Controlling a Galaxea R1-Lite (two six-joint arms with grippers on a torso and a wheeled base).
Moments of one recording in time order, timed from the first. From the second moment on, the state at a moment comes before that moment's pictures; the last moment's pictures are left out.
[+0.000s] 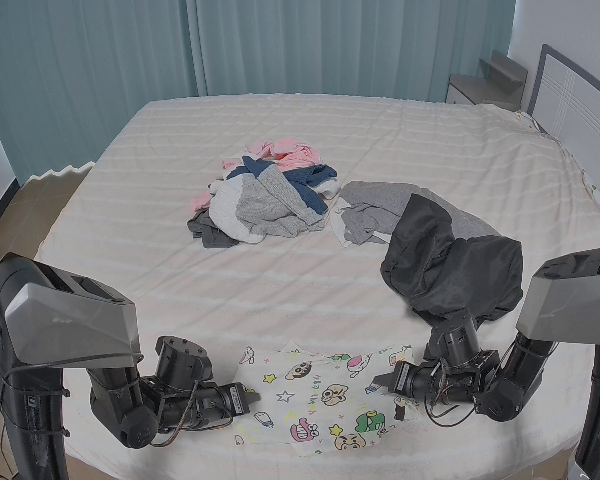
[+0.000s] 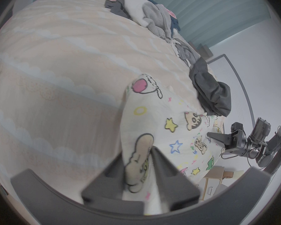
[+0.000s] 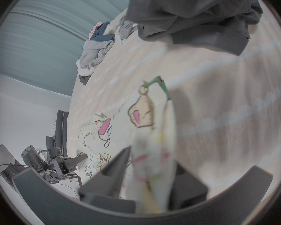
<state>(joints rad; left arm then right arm) -0.49 2.28 -0.38 -1.13 -0.18 -0.70 0.54 2.23 -0.50 -0.98 0.10 0.83</state>
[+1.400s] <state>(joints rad) -0.44 1.61 -0.18 -1.11 0.16 -0.70 0.36 1.44 -0.20 -0.75 0.02 0.75</state>
